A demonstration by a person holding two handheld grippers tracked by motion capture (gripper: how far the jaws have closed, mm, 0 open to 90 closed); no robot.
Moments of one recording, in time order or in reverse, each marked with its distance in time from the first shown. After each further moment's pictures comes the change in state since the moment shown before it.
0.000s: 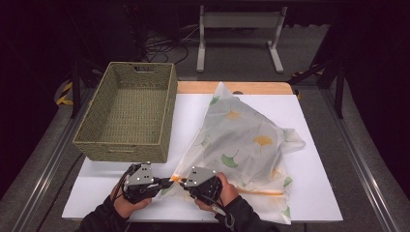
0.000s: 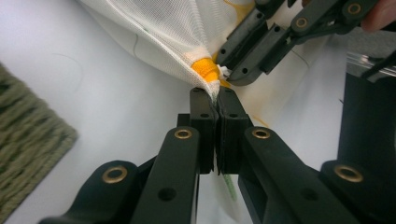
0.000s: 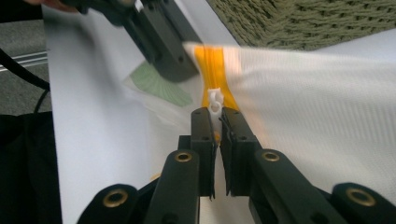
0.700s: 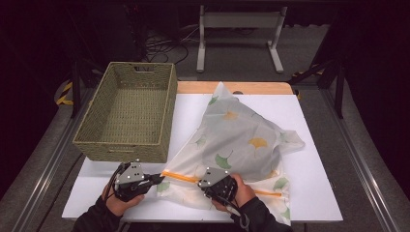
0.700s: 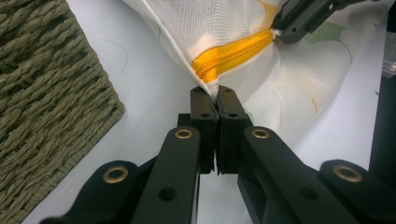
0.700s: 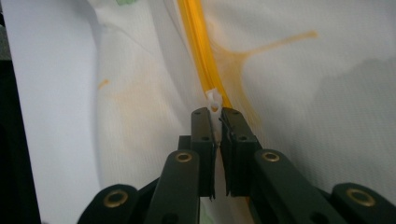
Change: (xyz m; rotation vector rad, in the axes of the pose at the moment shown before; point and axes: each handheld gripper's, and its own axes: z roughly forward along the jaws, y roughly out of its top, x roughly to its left) left arm 0.011 -0.014 -0.013 -0.008 0.081 -0.034; right arm -0.015 -0.027 -0.024 0.135 -0.056 -0.002
